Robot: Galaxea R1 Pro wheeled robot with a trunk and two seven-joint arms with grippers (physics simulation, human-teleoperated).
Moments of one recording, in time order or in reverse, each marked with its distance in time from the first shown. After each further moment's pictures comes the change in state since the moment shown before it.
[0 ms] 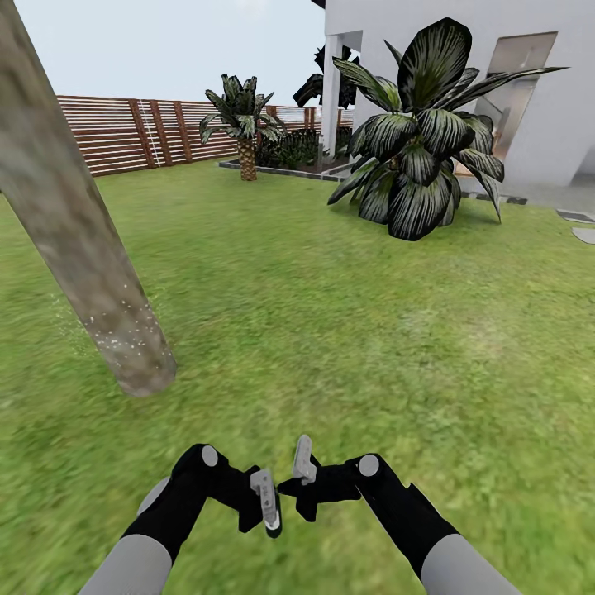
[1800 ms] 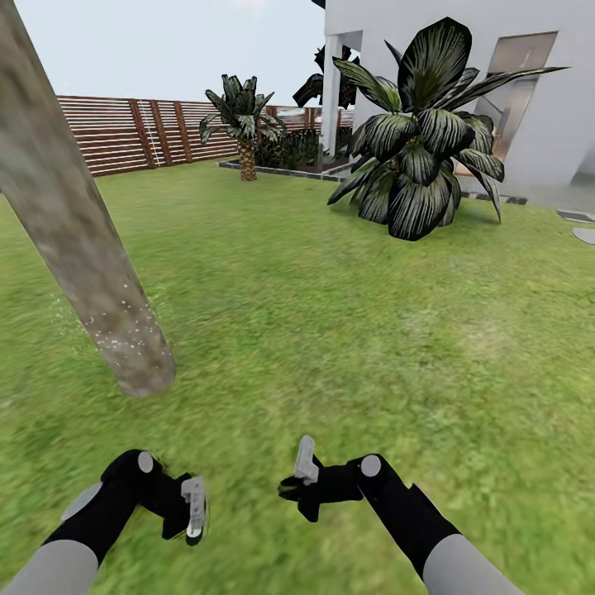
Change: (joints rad) left arm 0.013 0.263 0.011 0.019 -0.011 -0.008 -0.001; right arm 0.000 -0.006 -0.007 0.010 0.000 -0.001 -0.001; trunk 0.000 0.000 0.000
